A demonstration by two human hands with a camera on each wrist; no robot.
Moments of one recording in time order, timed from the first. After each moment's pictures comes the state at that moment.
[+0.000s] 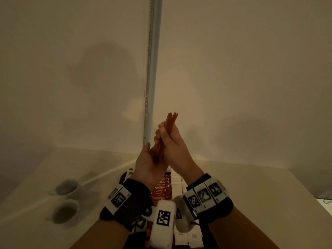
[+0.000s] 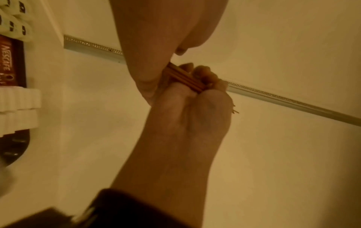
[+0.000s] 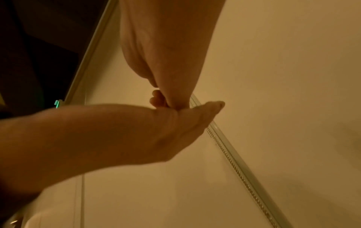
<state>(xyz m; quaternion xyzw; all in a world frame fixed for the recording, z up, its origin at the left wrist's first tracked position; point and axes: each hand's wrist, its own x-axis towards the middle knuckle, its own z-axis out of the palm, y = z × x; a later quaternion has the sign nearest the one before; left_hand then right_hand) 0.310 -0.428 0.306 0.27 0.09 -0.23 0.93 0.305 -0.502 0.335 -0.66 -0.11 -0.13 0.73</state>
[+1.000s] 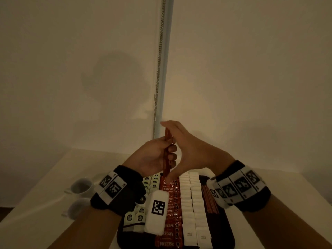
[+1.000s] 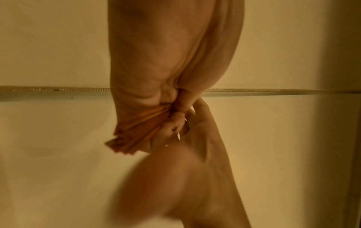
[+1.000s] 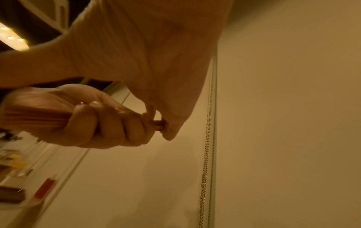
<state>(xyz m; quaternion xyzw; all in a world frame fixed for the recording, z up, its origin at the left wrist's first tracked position) 0.301 -0.387 0.361 0.50 -0.09 -0.32 0.80 0.283 -0.533 0.382 -0.92 -0.28 0.00 0.27</state>
